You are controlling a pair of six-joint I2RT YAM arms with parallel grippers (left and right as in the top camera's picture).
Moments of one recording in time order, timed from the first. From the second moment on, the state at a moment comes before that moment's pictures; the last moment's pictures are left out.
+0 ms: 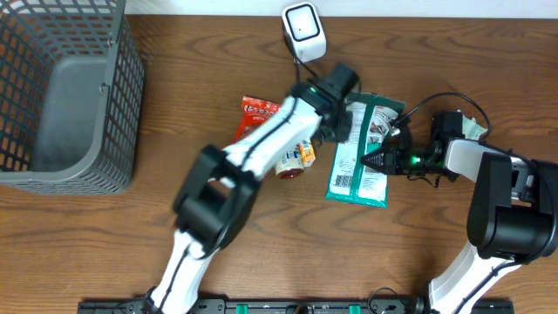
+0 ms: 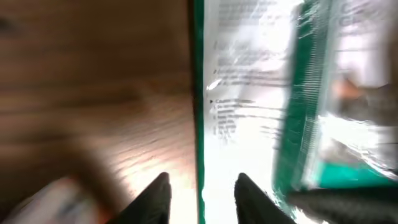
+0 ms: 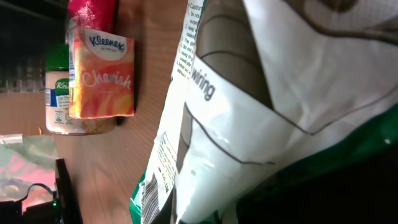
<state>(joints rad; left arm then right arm) -0.67 2.20 1.84 -0.80 0.15 -0.47 -0.15 1.96 0.94 -0.39 -0.95 -0.16</state>
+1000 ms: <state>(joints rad) -0.11 1.63 1.85 -1.25 -0.22 -0.45 -0.15 1.96 0.94 -0.36 -0.95 -0.14</state>
